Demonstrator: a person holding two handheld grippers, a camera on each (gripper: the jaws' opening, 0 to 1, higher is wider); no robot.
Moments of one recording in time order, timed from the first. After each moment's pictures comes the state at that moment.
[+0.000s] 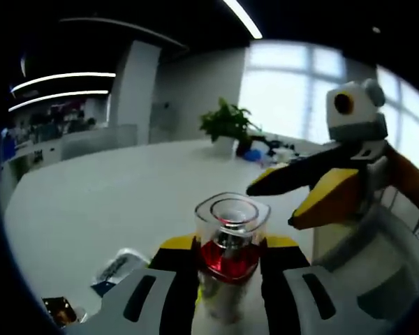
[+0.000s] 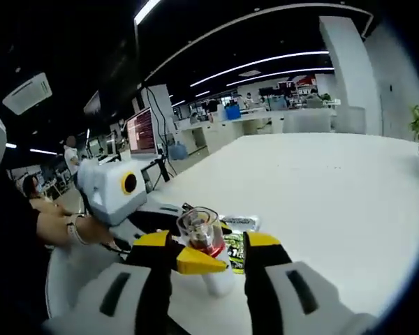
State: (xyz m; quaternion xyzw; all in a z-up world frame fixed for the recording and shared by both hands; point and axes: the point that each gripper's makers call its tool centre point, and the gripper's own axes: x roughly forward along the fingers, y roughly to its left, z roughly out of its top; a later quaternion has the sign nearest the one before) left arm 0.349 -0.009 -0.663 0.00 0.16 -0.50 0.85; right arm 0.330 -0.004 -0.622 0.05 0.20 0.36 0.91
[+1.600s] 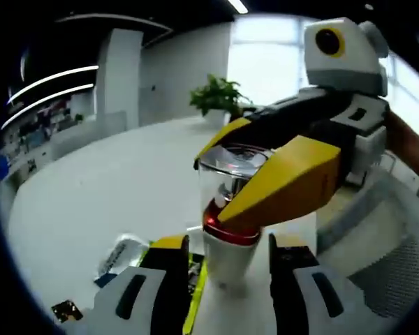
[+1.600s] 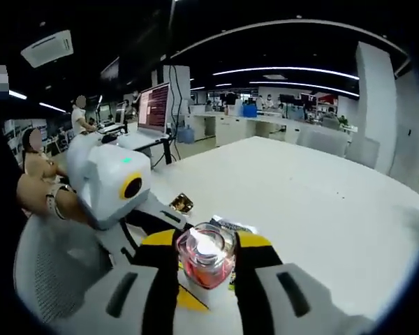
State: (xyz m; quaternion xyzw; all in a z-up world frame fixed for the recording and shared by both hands) left arm 0.341 -0.005 -0.696 0.08 0.21 -0.51 0.83; right arm 0.348 0.021 -0.629 -0.09 0.18 0.39 0.90
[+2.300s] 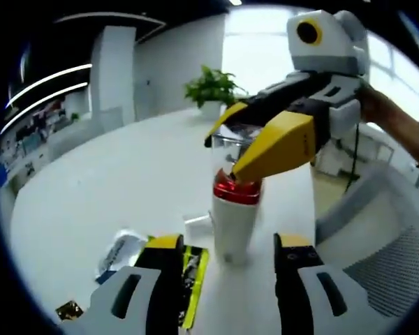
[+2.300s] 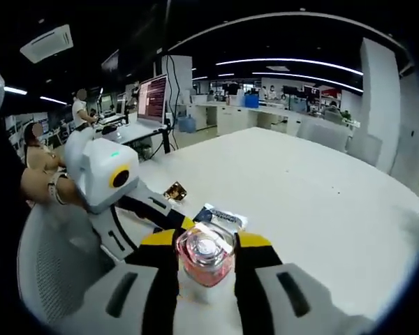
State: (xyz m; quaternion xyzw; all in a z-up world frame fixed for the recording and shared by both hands) left arm 0.336 -0.003 -0.703 0.10 0.23 -0.52 0.82; right arm 0.348 -0.009 -0.632 -0.10 0.21 0.40 0.89
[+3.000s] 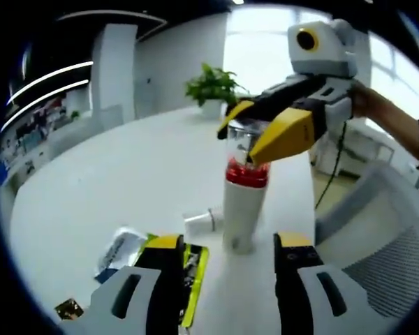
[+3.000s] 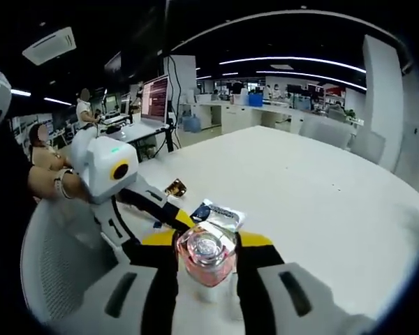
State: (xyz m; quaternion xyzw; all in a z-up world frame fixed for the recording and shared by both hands) left arm 0.336 -0.002 -0.705 0.10 0.23 -0.52 0.82; right arm 0.356 -0.029 -0.635 -0.09 0.22 0.41 0.88
